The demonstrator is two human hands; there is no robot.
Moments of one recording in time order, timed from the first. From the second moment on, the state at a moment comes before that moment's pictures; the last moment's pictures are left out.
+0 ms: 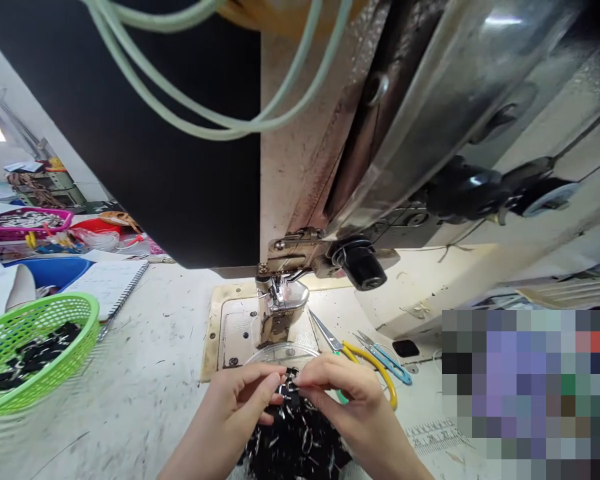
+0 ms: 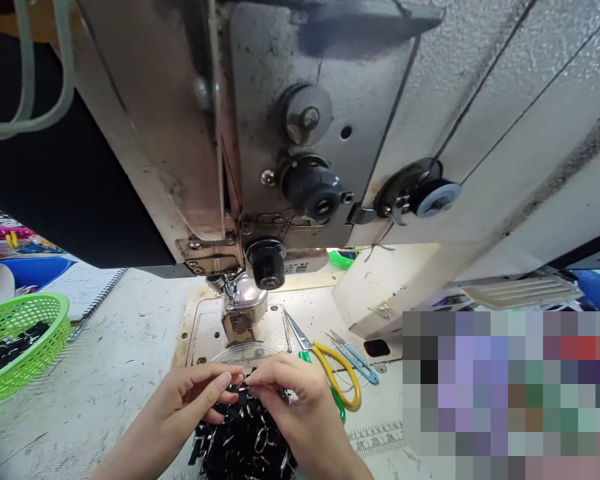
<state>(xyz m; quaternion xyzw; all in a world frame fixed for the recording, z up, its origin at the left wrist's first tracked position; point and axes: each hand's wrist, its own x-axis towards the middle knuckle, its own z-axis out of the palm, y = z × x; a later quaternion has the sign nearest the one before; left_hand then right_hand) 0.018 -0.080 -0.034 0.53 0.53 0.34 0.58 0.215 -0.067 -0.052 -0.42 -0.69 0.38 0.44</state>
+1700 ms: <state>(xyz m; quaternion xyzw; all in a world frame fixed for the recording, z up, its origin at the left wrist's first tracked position) 0.018 -0.080 -0.032 0.49 0.48 0.45 0.57 0.196 -0.066 -0.028 -0.40 -0.44 0.67 0.44</state>
